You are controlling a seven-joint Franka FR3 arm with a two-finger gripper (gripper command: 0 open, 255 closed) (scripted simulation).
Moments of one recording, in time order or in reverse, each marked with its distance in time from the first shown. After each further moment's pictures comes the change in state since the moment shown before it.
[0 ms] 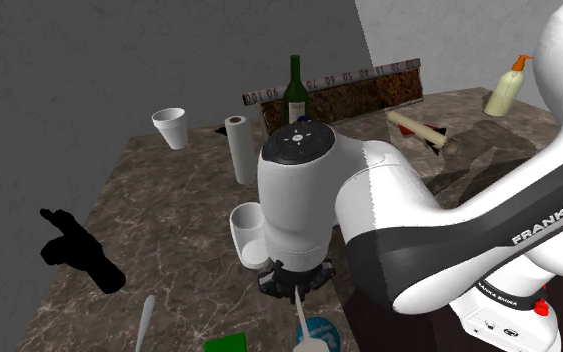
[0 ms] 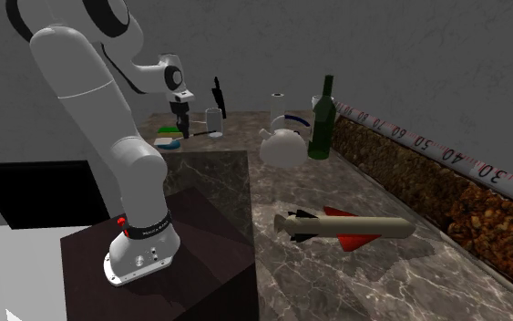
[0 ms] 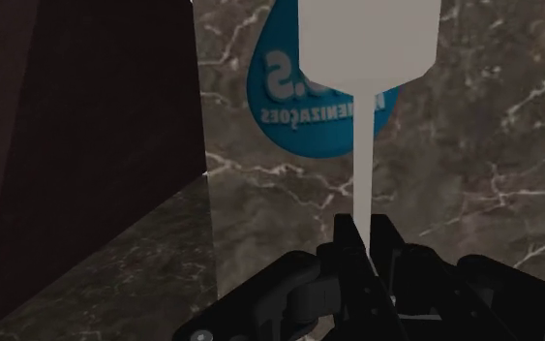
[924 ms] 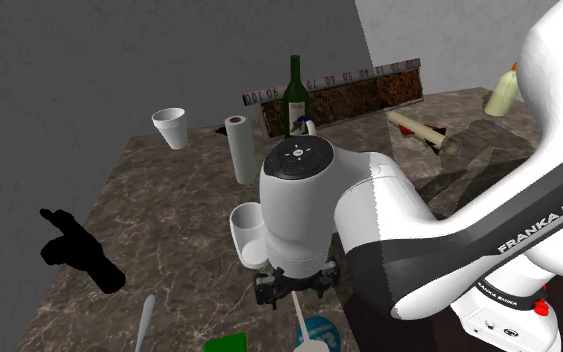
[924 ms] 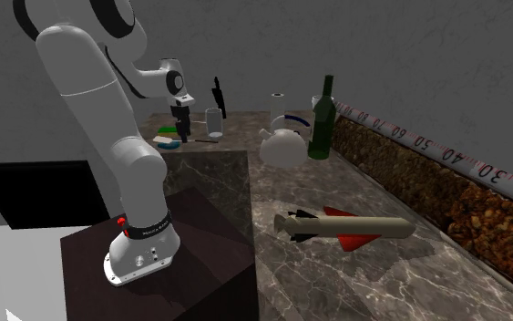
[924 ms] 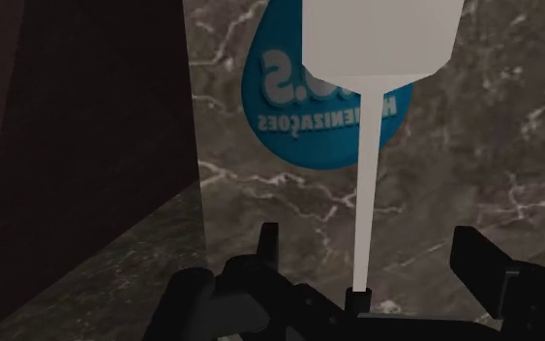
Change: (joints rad) arm -0.011 0.036 0.017 -0.020 -0.026 0.050 0.022
